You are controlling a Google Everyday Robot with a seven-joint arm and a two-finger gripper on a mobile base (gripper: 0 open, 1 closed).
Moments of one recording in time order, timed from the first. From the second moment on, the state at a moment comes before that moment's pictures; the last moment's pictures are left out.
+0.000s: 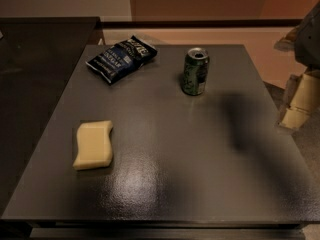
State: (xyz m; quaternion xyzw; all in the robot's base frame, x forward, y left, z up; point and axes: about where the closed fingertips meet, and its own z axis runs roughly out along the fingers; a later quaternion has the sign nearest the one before) arm 0.438 -0.217 0.976 -0.60 0.78 -0.03 0.16
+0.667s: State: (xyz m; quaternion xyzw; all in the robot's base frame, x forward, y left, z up) arm 0.441 -0.214 0.971 -0.59 0.79 -0.04 0.15
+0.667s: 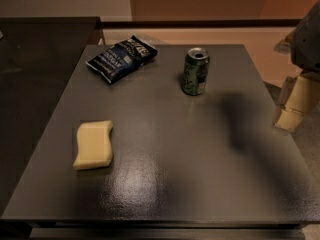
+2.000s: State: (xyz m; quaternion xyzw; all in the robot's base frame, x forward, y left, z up) arm 0.413 -0.086 0.895 -0.48 0.83 0.03 0.28
